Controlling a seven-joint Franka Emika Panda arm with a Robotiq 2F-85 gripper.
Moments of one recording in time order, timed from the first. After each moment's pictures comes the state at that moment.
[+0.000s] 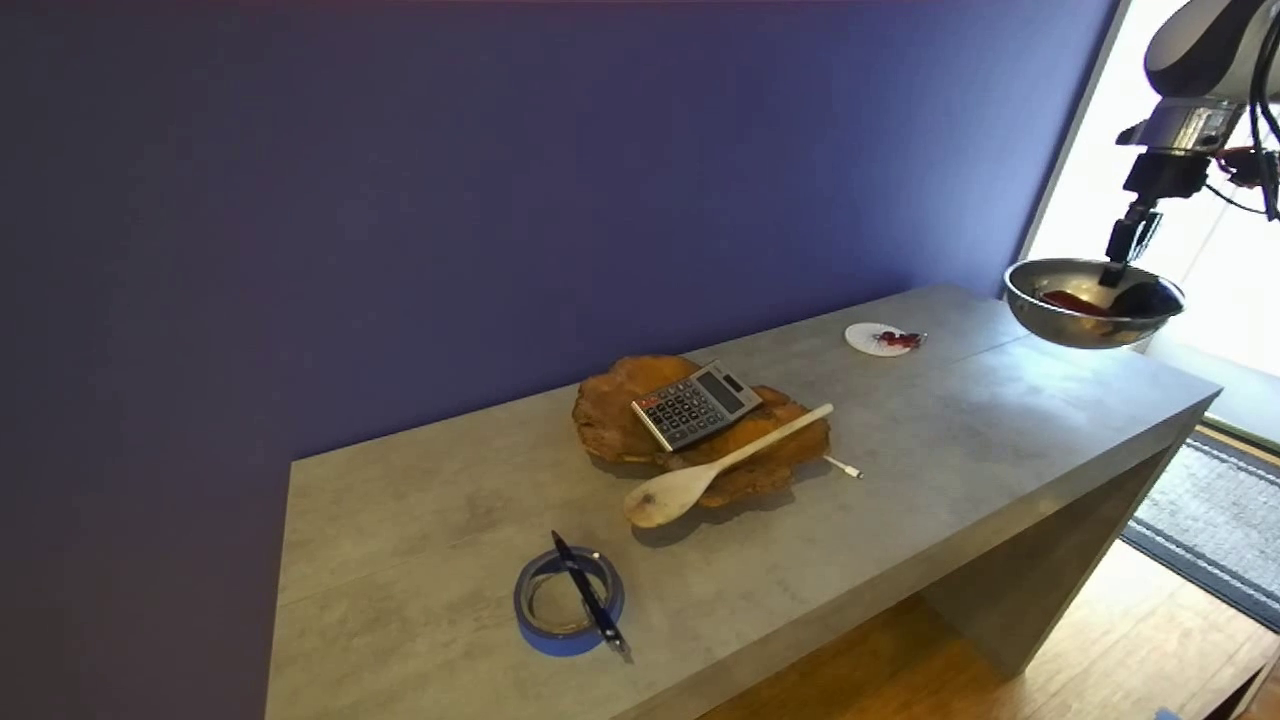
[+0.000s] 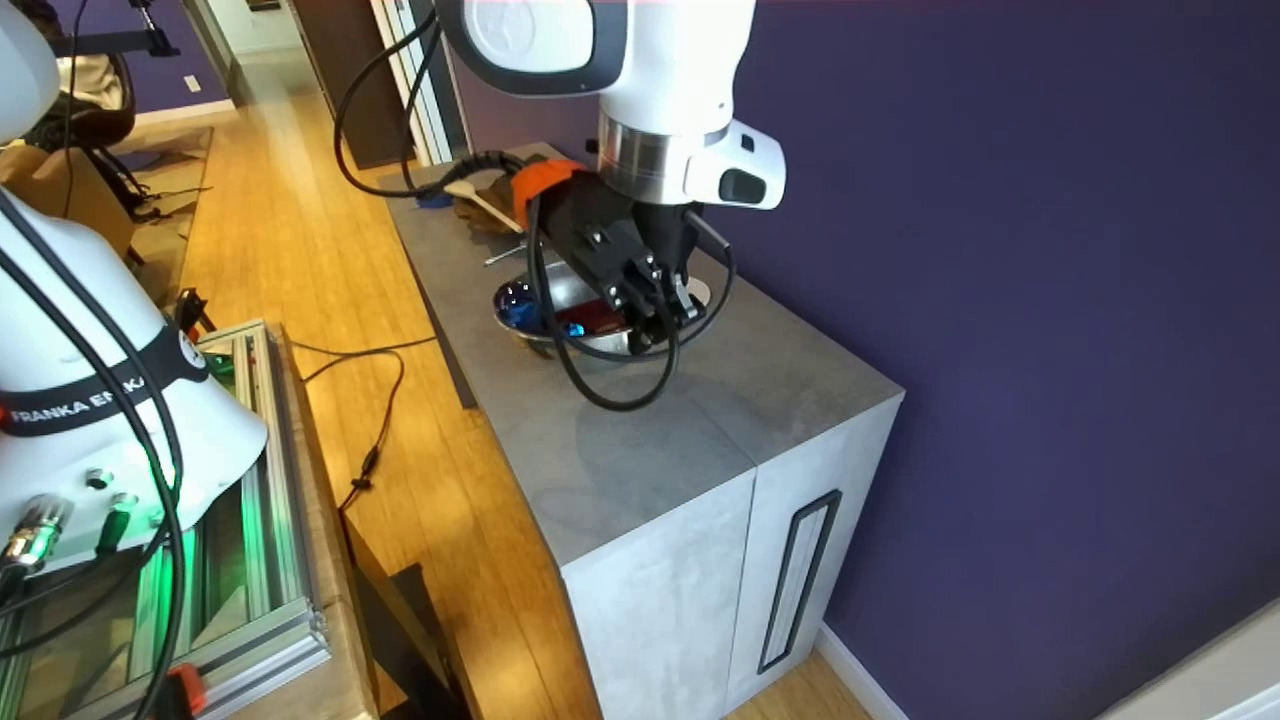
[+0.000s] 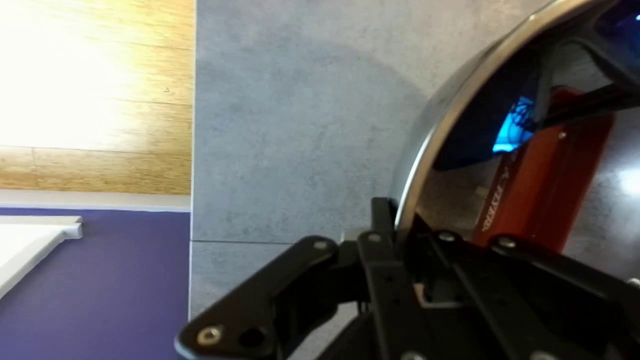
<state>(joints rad) -0.33 0.14 -0.14 -2.45 0.25 2.47 -0.75</state>
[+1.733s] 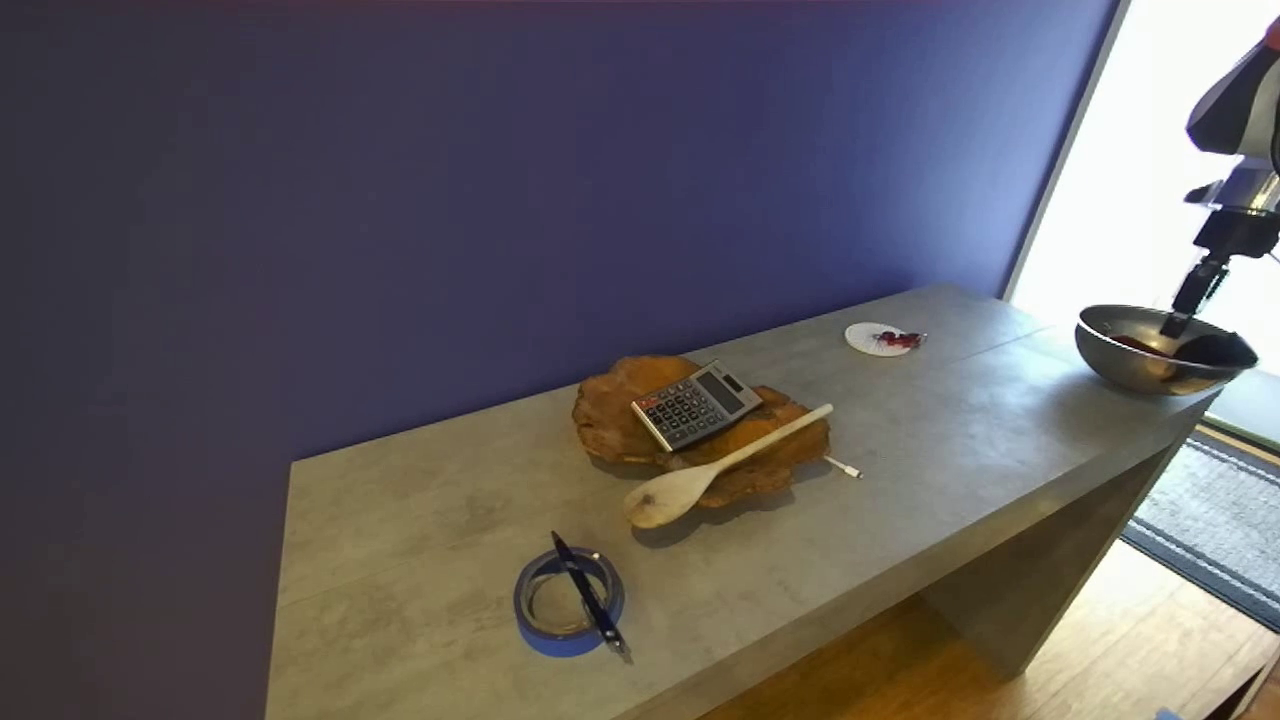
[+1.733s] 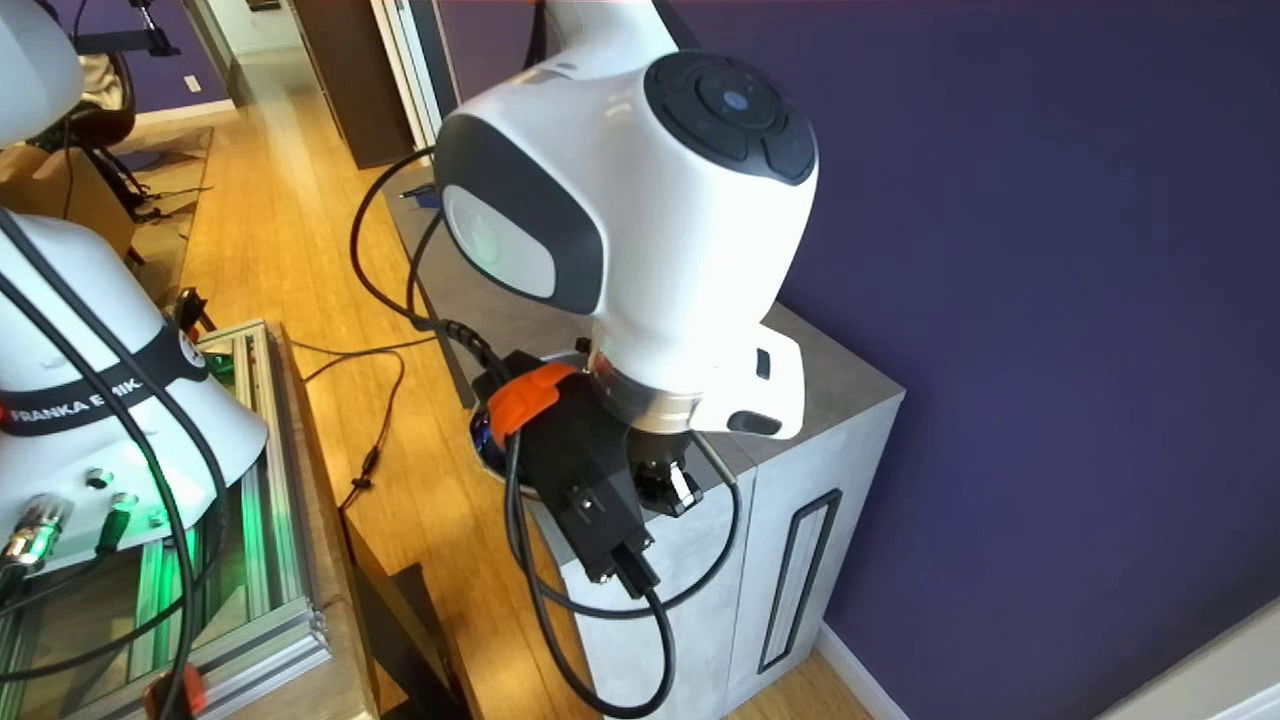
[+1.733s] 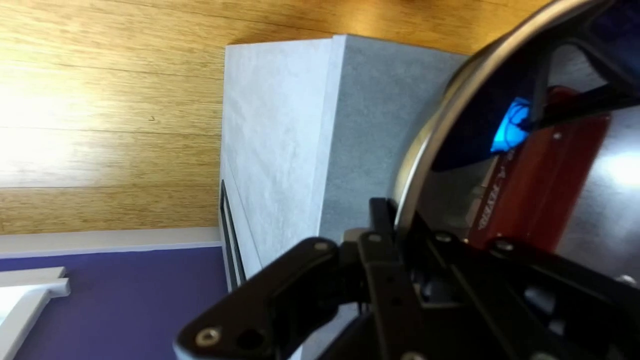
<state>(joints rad) -0.54 0.36 -0.19 -2.39 0.45 2.47 -1.19</state>
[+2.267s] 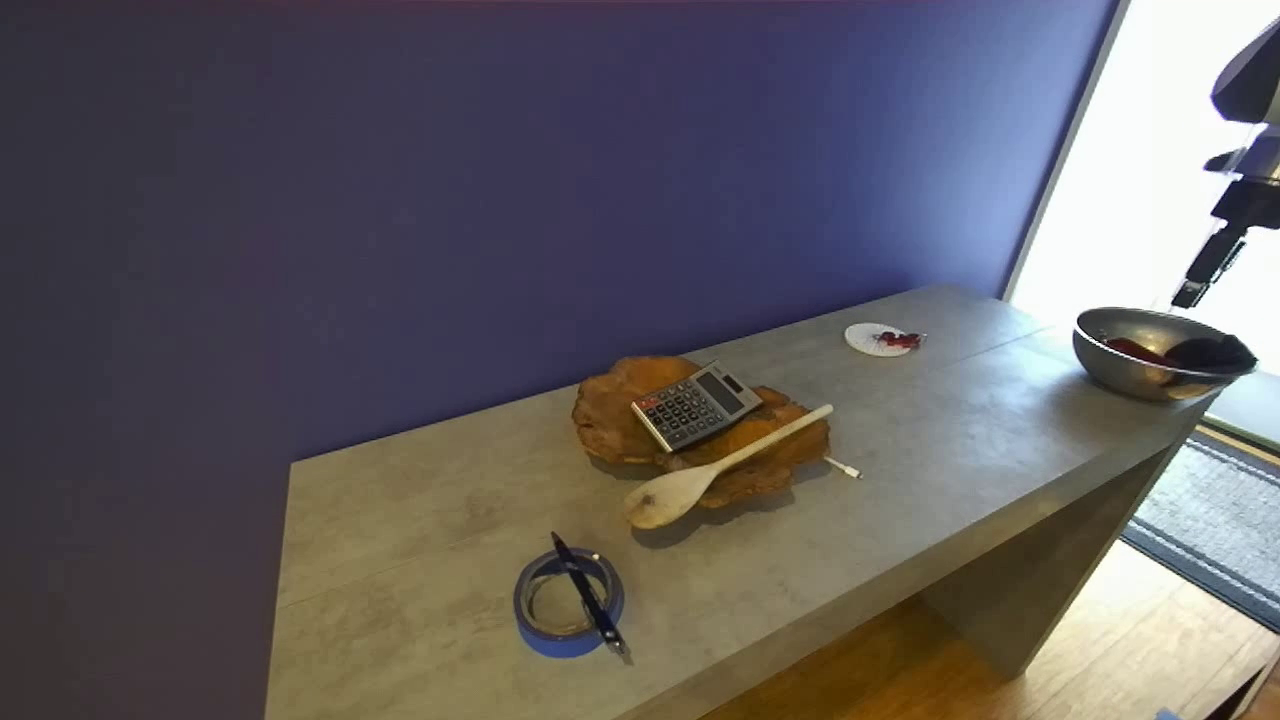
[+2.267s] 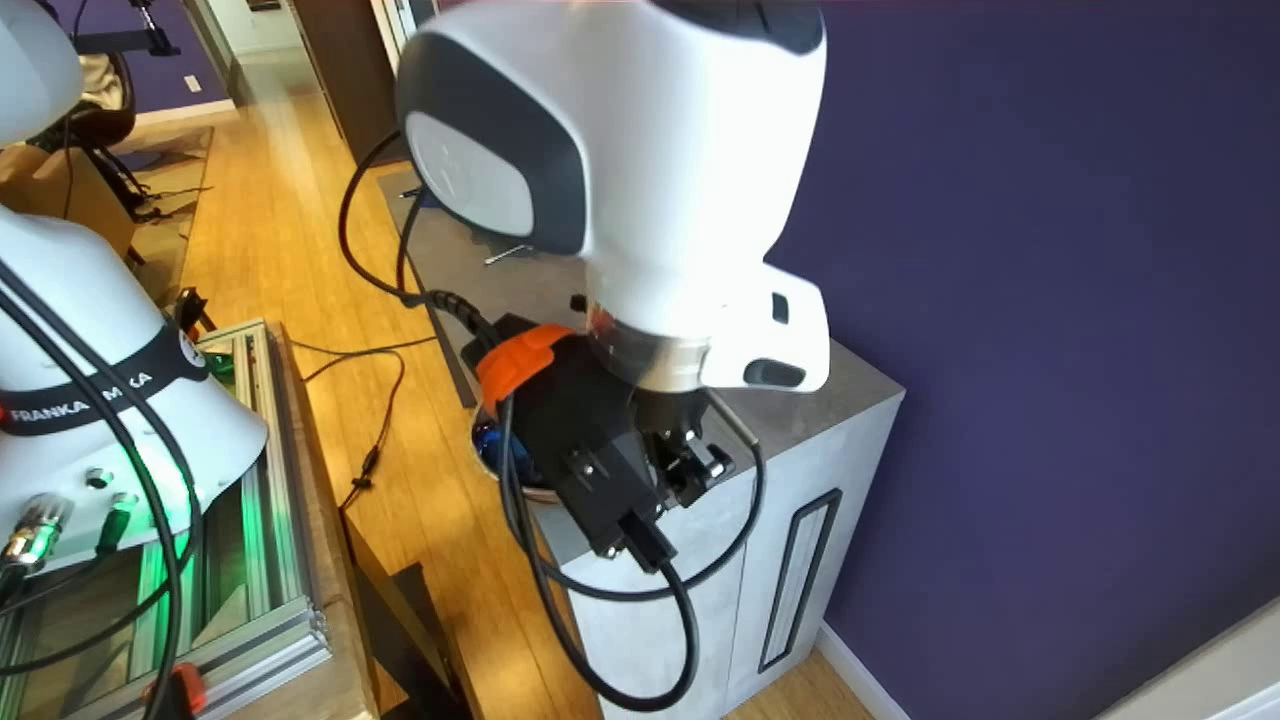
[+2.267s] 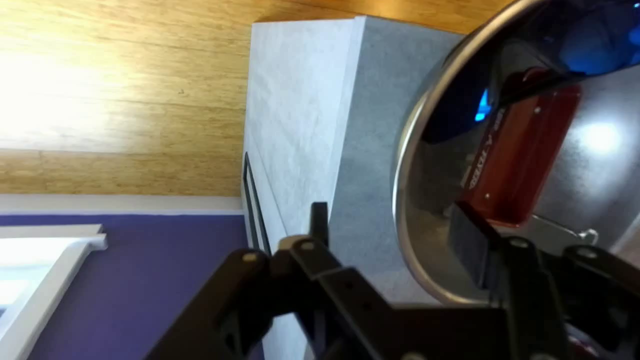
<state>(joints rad) -0.54 0.25 -0.22 -2.42 0.42 2.48 -1.19</state>
